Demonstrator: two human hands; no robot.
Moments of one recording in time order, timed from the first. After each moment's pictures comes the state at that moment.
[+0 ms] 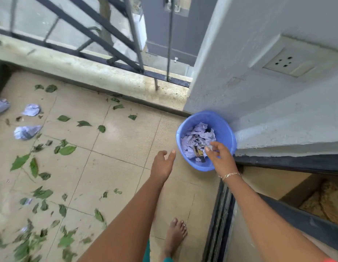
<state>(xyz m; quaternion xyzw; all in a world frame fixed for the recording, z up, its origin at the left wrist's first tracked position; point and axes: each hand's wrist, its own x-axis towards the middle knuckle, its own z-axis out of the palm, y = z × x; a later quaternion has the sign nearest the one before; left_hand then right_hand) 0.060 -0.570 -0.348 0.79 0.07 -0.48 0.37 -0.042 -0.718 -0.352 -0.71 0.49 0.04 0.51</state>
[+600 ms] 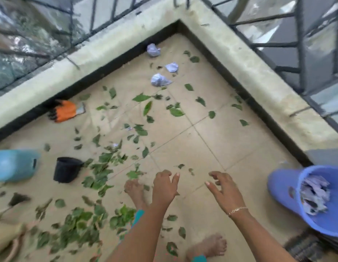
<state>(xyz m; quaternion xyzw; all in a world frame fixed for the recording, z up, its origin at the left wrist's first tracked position) 0.036 -0.217 -0.349 0.85 0.26 -0.33 0.32 0.035 -0.403 -0.333 -0.88 0.10 0.28 0.38</state>
